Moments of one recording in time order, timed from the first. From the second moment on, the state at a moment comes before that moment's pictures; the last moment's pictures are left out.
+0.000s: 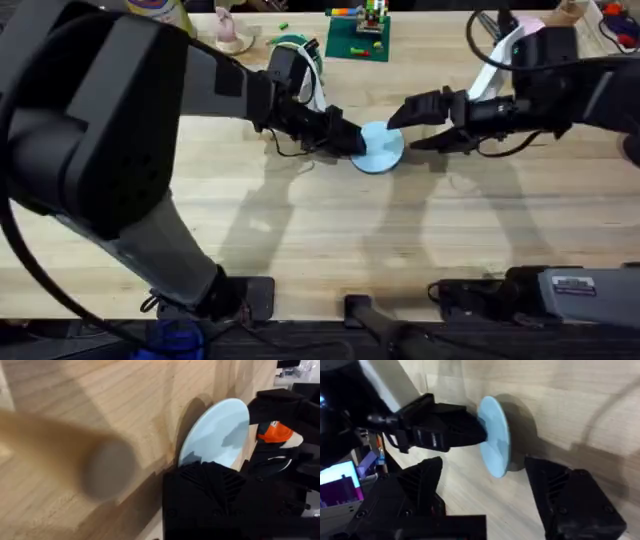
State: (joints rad) left arm -0.33 1.89 0.93 -0.22 0.93 -0.31; right arm 0.00 1.51 0.83 -0.55 -0.84 0.22
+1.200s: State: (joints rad) left arm -0.32 1.89 0.93 -0.22 0.95 -0.31; right arm 0.10 1.63 0.83 -0.42 -0.81 0.22
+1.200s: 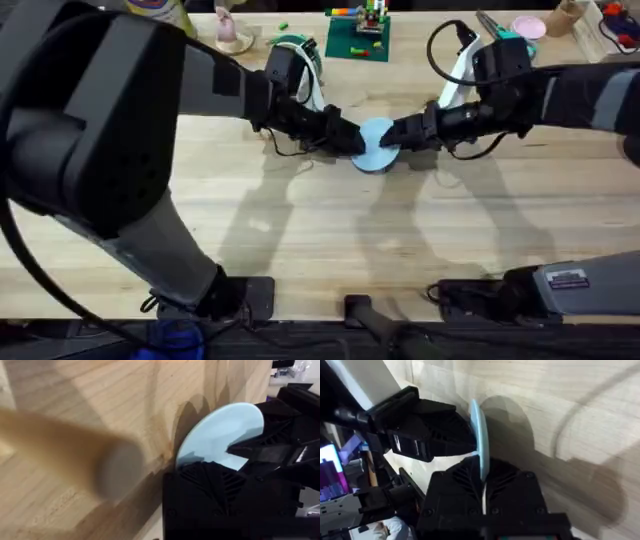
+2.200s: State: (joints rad) left arm -0.33 1.35 0.95 -0.59 0.55 -0.32; right arm 0.02 1.38 1.03 -0.77 -0.79 0.09
